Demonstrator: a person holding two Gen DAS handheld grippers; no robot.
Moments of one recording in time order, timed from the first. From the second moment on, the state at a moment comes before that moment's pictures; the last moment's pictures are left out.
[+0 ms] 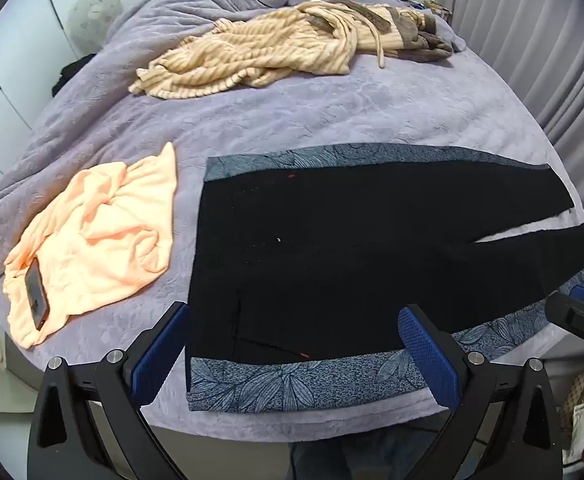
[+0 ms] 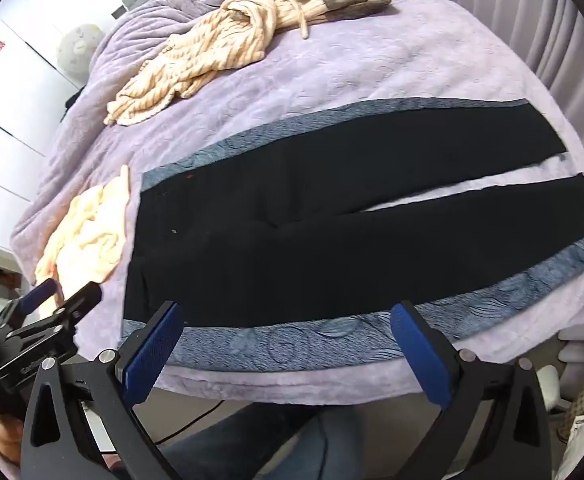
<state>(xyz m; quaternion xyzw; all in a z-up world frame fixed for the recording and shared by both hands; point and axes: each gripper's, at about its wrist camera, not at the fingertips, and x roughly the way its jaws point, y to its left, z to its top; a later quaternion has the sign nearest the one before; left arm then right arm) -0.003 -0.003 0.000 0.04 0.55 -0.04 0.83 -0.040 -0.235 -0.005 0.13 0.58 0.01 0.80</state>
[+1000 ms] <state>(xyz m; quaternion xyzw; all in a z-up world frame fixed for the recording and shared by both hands) -0.009 -0.044 0.015 0.01 0.56 0.02 0.83 -0.024 -0.273 0.012 0.01 0.58 0.02 0.82</state>
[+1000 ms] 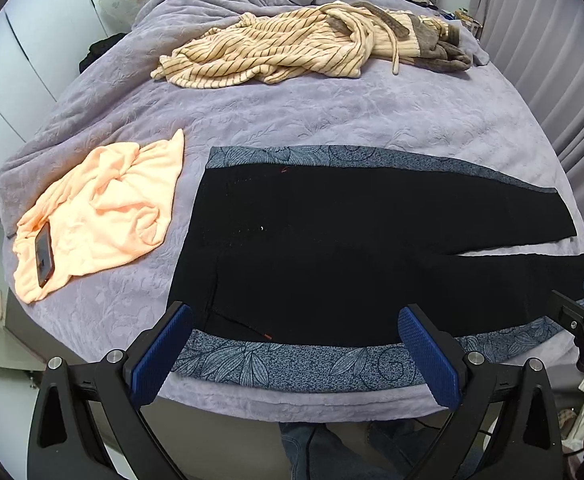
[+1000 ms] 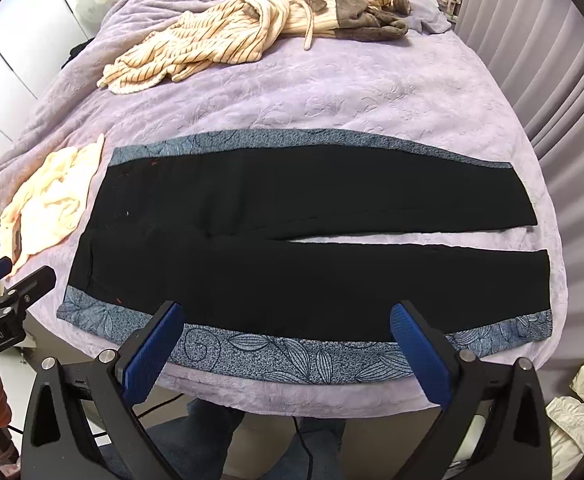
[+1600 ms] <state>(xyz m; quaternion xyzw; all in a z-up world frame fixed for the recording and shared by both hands) -0.014 -0.045 0.022 0.01 0.55 0.02 0.84 -0.030 -0.279 0.024 0.02 0.56 0.00 0.83</state>
